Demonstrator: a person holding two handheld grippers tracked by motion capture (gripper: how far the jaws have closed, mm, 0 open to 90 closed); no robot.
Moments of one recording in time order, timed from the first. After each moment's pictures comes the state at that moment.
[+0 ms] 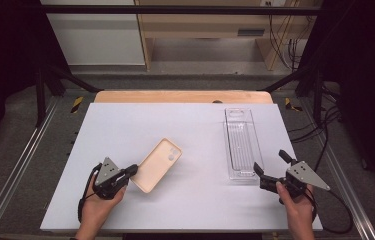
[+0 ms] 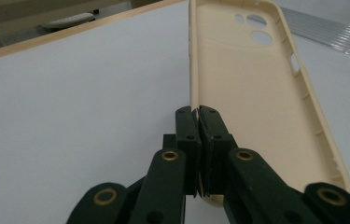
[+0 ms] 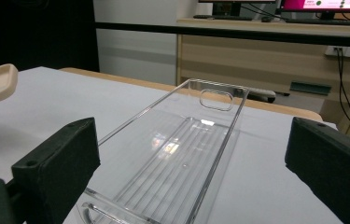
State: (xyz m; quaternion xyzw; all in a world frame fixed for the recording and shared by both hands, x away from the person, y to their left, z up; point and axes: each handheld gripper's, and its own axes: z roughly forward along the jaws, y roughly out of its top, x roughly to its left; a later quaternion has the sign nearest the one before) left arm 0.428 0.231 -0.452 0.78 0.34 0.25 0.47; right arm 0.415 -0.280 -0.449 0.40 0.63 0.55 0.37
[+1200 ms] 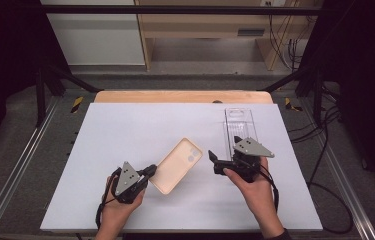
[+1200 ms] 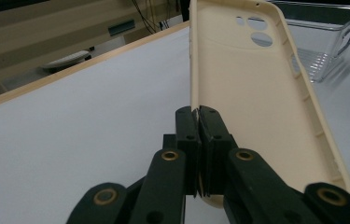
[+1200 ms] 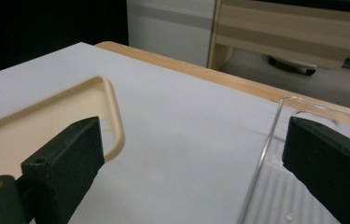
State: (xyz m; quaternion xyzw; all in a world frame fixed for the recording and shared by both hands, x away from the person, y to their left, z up) left arm 0.413 0.179 -0.446 0.77 0.29 0.28 0.50; right arm 0.447 -0.156 -0.392 0.40 0.71 0.50 0.29
